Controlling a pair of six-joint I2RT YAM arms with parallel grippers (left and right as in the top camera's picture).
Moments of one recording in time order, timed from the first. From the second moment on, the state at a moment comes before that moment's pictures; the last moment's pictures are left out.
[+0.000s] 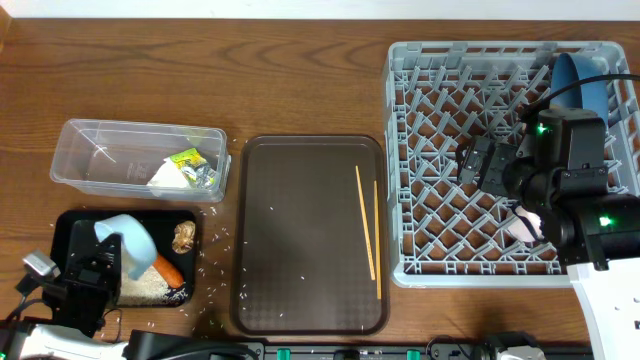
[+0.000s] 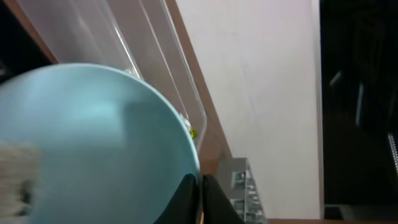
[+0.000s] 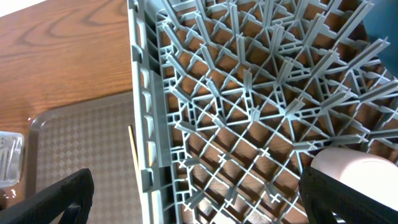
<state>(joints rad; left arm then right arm) 1.41 1.13 0.63 -1.07 1.33 0.32 0.12 1.12 1.23 -0.98 -0.03 0.37</state>
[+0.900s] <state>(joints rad) 1.38 1.04 0.71 -1.26 1.15 0.33 0.12 1.12 1.23 -0.96 -0.03 0.37</state>
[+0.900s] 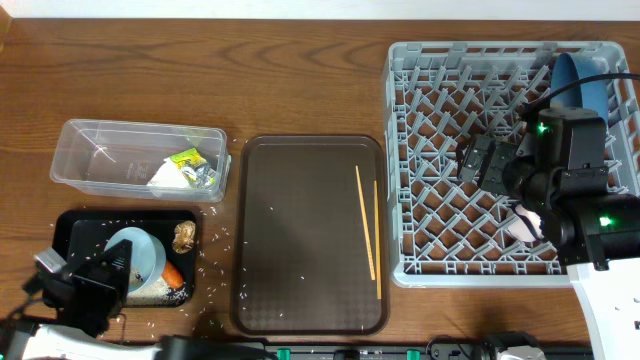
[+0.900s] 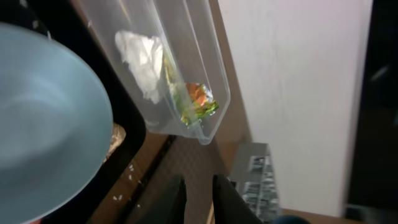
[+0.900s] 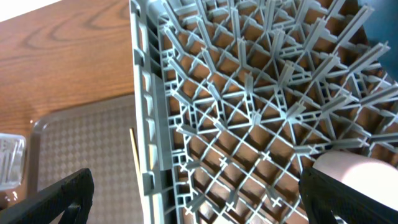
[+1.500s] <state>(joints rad) 0.73 0.93 0.93 -1.16 0.47 -0.05 0.12 1.12 1.23 -0.93 -0.08 0.38</state>
